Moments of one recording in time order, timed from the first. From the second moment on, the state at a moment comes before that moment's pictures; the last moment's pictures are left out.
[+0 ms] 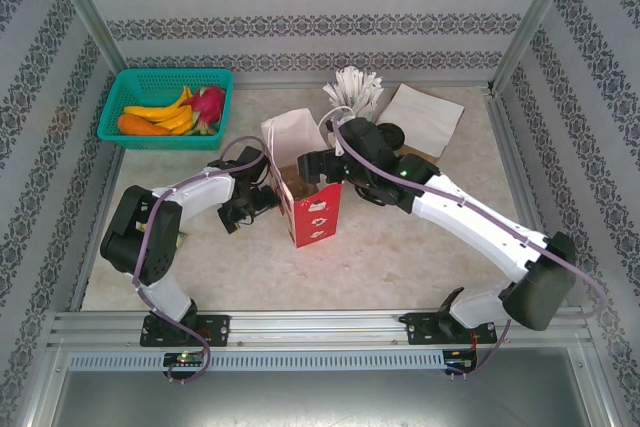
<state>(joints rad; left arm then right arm) -0.39 1.70 1.02 -0.71 0.02 -1.00 0.78 1.38 1.30 -0.55 0.09 0.44</state>
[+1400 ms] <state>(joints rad) -0.38 1.37 0.95 -0.66 -0.19 -1.00 0.13 1.40 1.17 -0.58 -0.15 0.29</state>
